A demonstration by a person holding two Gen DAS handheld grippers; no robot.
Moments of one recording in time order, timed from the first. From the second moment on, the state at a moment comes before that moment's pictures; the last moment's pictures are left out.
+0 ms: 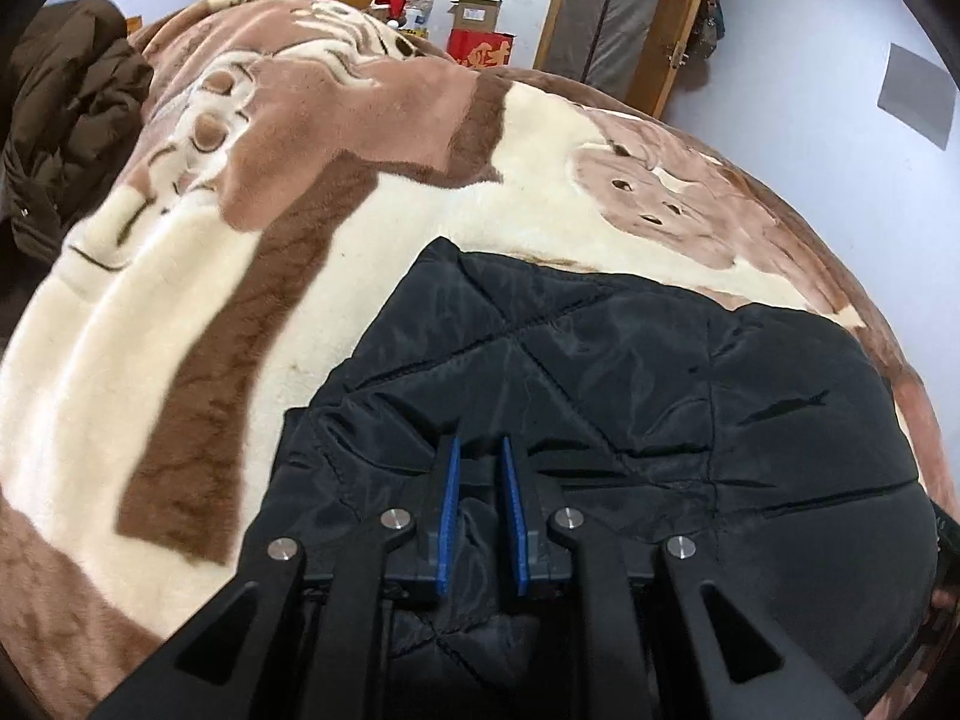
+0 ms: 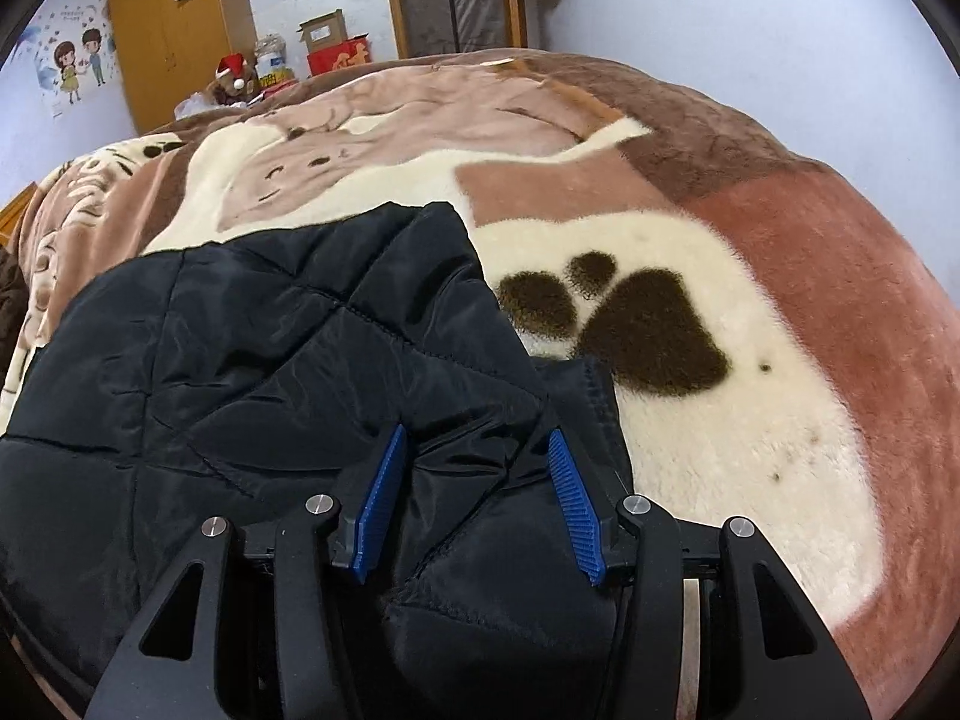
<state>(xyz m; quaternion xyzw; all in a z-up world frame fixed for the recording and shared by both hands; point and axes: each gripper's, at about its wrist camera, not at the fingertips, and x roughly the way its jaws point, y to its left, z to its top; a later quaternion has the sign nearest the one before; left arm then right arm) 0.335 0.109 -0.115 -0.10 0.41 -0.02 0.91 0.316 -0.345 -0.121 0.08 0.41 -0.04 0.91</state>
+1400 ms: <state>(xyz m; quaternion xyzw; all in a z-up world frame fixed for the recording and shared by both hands) 0.248 0.173 -0.096 -0.16 0.42 0.02 0.89 0.227 -0.355 -0.075 0.12 0.40 0.00 0.91</state>
